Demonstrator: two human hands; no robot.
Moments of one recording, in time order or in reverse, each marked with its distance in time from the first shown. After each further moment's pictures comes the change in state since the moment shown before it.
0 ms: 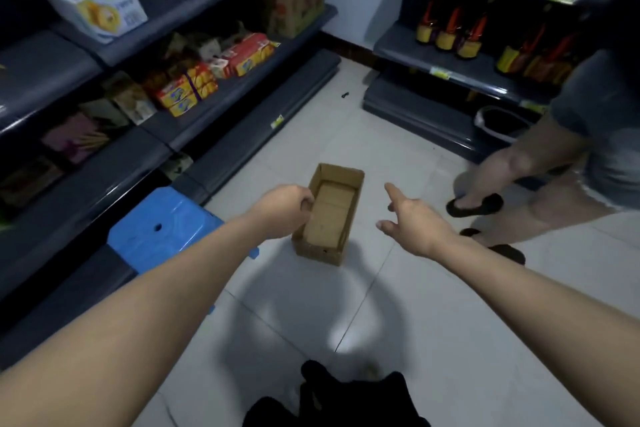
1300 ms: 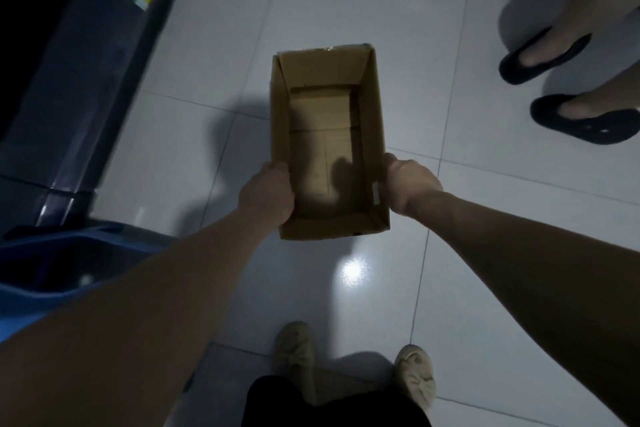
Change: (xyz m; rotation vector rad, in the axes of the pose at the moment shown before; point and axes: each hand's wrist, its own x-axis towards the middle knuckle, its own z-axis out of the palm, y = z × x) left_hand 0.448 -0.251 0.291 0.141 -0.197 0.013; right_hand 0.414 0.072 0.347 0.074 -0.113 0.477
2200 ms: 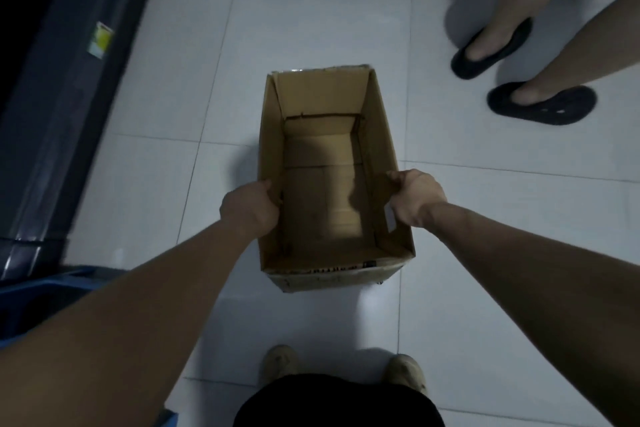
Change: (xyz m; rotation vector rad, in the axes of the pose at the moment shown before) left_hand -0.008 0.070 0.013 0.020 -0.034 -0.037; right_hand -0.019 0.103 0.001 0.412 0.020 0.177
